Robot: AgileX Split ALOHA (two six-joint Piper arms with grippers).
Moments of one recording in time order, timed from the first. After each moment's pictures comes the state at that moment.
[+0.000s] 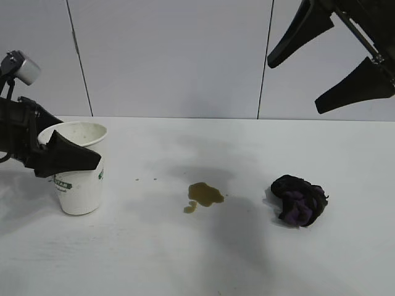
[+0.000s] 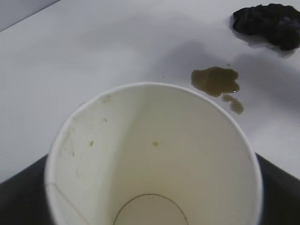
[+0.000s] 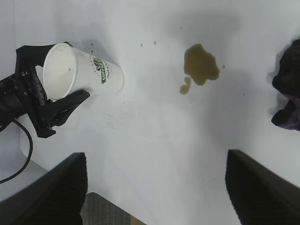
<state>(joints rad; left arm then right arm) 0.00 1.91 -0.84 -1.67 0.70 2.40 0.07 1.50 -1.09 0.77 0.92 -0.26</state>
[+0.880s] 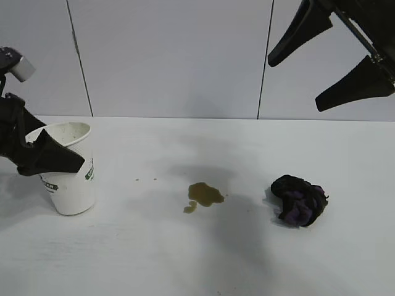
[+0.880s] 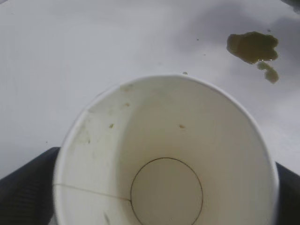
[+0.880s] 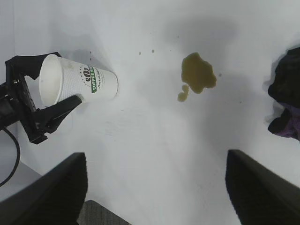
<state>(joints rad) 0.00 1.84 -0.82 -1.38 0.60 2.08 0.07 1.50 -1.09 0.77 0.91 -0.26</state>
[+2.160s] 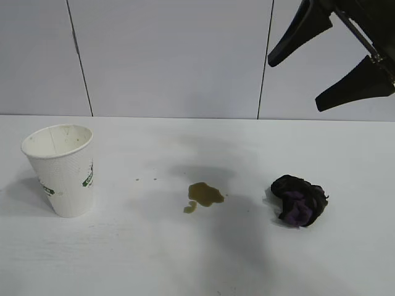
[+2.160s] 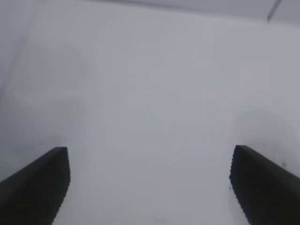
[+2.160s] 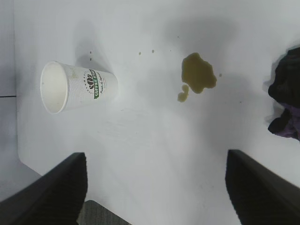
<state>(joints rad) 0.45 0.80 -0.94 -0.74 0.47 0.59 0.07 1.50 -1.09 0.75 0.91 -0.26</state>
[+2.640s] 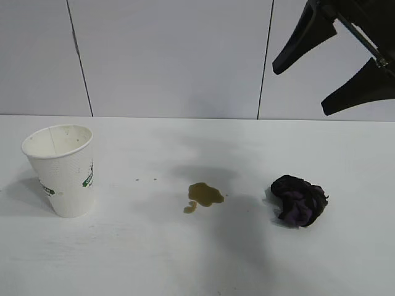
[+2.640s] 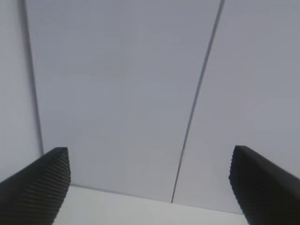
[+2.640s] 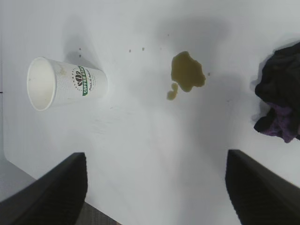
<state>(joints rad) 0.35 0.29 -1.08 -0.76 0.93 0.59 0.07 1.50 -1.09 0.69 0.91 -0.26</state>
